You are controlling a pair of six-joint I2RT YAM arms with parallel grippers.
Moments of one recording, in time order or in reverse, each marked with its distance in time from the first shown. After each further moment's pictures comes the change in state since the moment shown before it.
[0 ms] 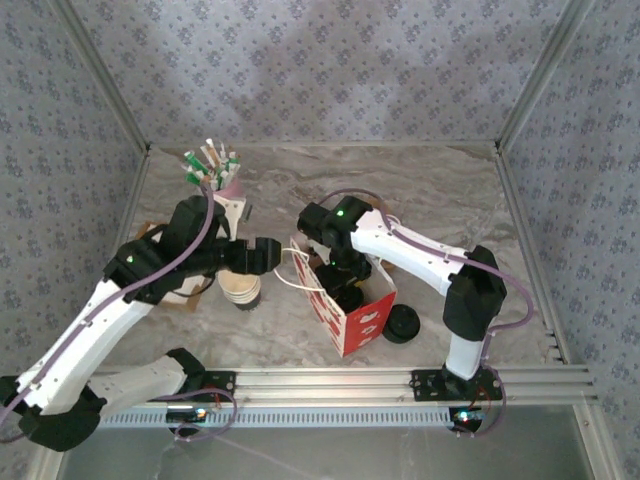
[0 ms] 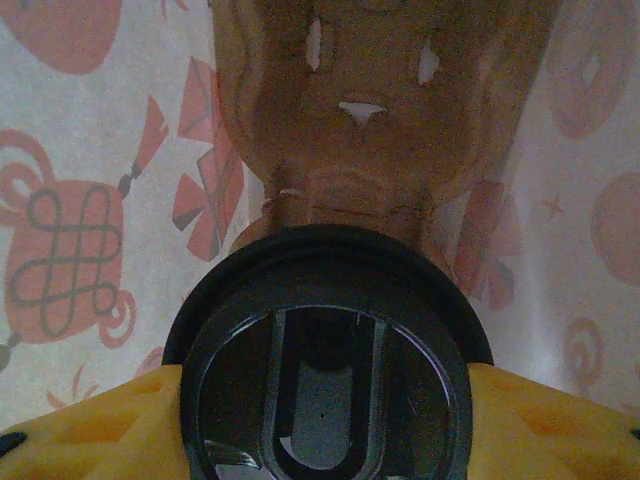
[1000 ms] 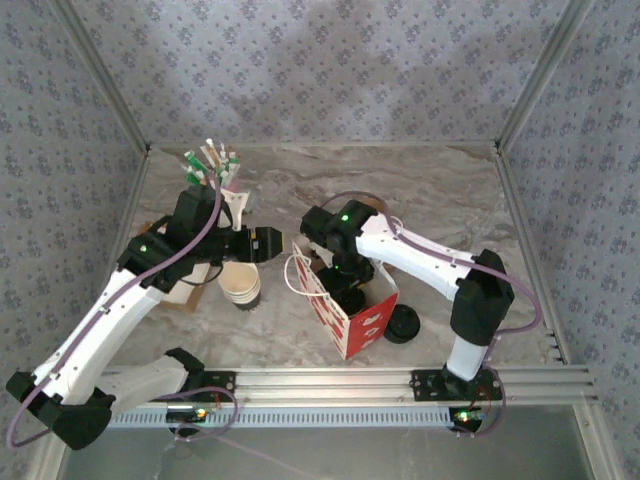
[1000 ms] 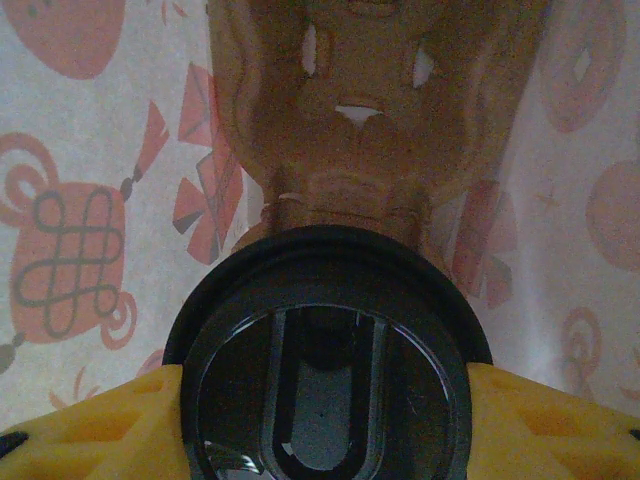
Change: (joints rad) left arm 0.096 0.037 -0.059 0.134 0.209 -0.022; right arm 0.009 -0.051 -0.058 0.033 0.005 0.000
